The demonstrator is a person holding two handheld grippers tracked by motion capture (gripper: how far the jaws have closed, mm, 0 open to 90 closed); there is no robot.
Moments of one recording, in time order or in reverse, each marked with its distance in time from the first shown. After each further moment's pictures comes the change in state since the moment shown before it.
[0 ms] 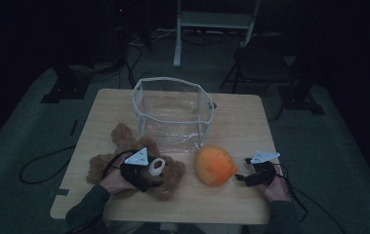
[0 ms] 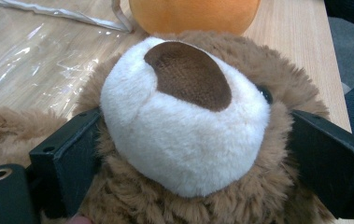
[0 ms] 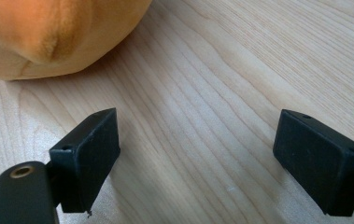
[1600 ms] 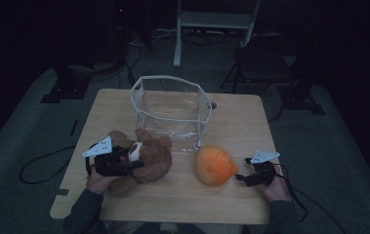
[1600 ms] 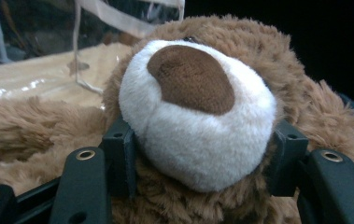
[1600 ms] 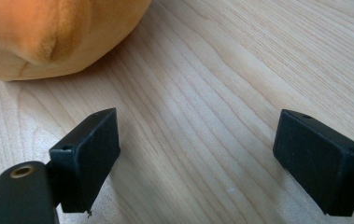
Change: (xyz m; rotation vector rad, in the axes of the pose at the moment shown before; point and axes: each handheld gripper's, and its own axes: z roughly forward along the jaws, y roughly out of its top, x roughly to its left) left arm 0.007 -0.015 -0.080 -0.430 0.075 -0.205; right arm 0.000 0.000 0.000 0.000 0.000 -0.001
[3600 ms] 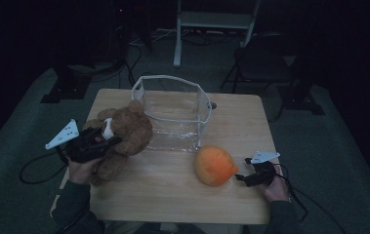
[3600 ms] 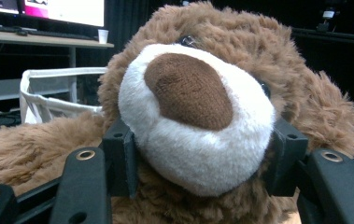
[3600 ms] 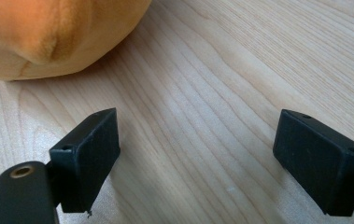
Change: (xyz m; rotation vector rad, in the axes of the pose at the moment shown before) left arm 0.002 0.055 -0.057 -0.224 0.201 0.029; right arm 0.000 0.000 0.000 -0.001 0.000 0.002
